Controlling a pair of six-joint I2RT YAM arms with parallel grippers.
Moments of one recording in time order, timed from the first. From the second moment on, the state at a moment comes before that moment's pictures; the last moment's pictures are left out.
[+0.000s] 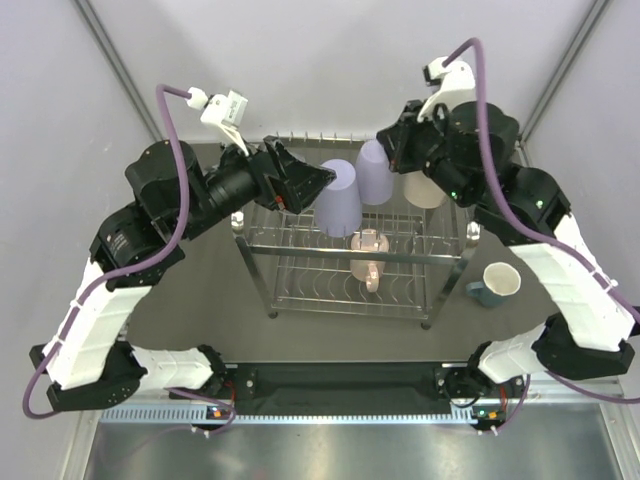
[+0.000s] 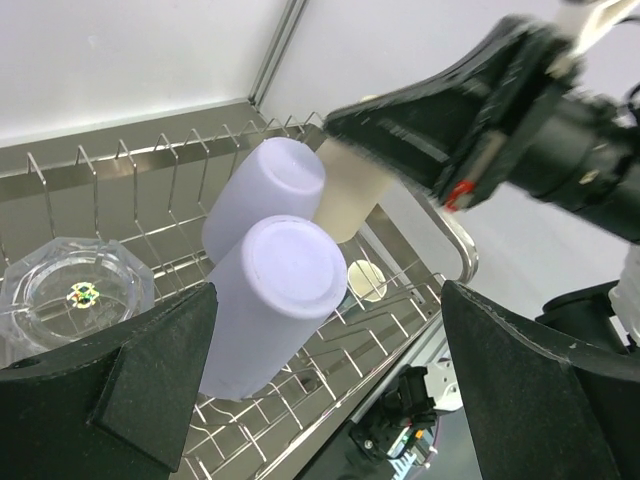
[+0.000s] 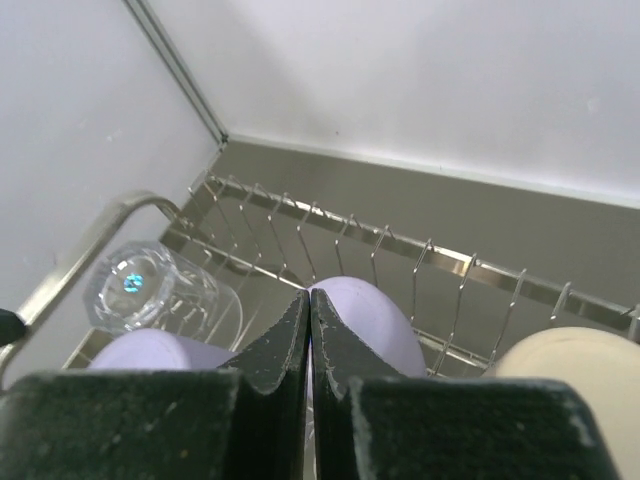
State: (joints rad) left arm -0.87 1.21 1.92 -0.73 -0.03 -0.50; right arm 0.88 1.39 2.03 -0.78 0.40 0.29
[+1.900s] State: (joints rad) left arm -0.87 0.50 1.46 -0.77 -0.25 -0.48; right arm -0.11 1.12 0.99 -1.08 0.33 1.12
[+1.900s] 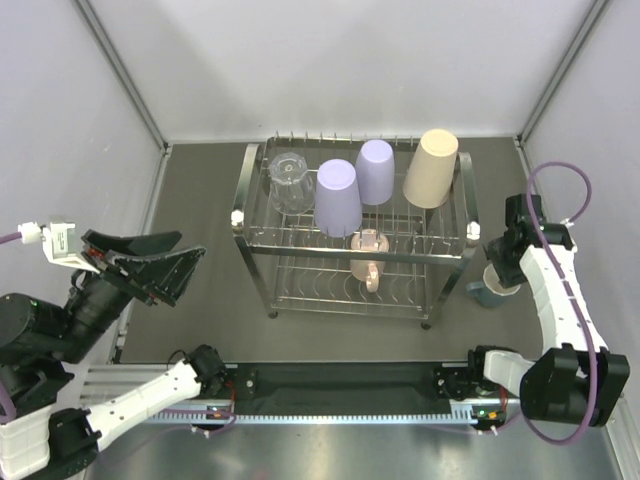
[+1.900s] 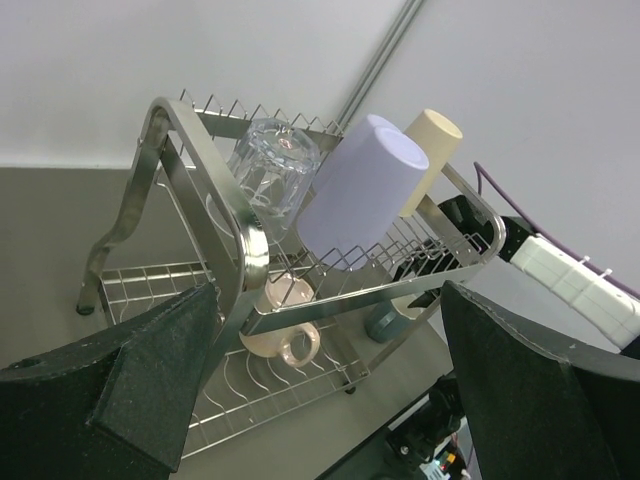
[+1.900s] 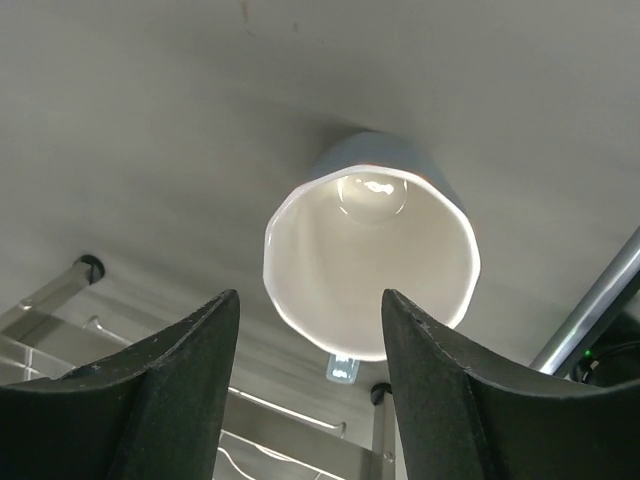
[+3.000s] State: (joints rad) left arm -0.87 0.56 1.55 -0.72 -0.11 -0.73; right arm -0.18 1.29 1.01 -0.93 0.28 1.10
